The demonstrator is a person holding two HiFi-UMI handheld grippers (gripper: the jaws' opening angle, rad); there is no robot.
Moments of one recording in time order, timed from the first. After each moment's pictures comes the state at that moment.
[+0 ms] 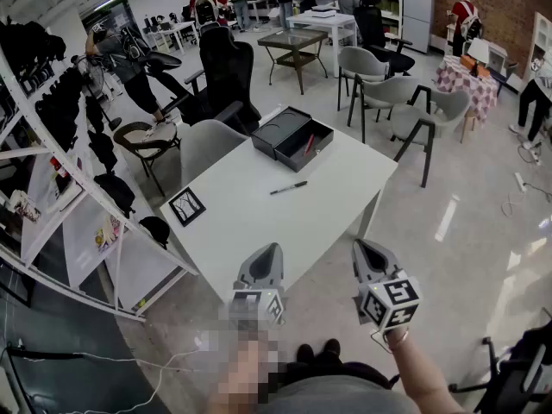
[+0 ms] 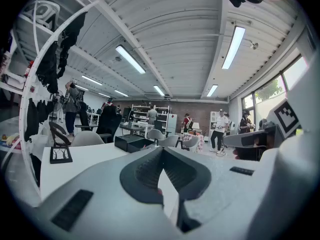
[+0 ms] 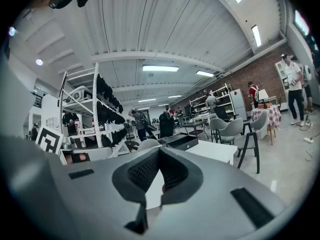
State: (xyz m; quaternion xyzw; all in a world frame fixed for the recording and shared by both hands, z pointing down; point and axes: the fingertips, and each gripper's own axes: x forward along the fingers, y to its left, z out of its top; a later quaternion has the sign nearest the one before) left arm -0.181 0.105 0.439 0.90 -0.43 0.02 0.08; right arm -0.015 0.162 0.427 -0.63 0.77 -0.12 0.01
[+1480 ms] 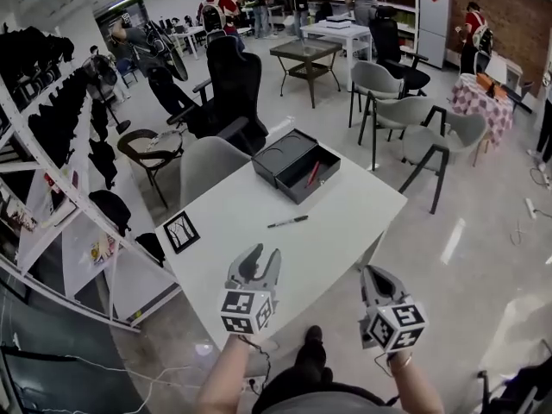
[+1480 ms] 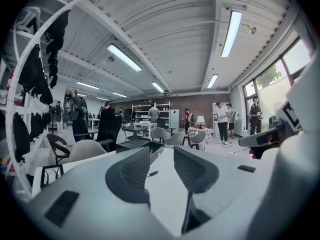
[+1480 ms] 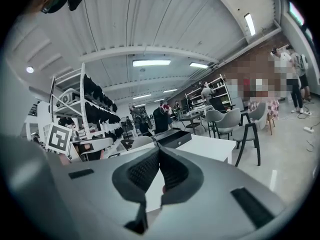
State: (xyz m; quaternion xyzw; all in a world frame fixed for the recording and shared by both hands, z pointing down) left arm -0.153 0.000 0.437 0.90 -0.44 0.07 0.05; right arm 0.042 0.097 0.455 -0.63 0.75 -0.18 0.01
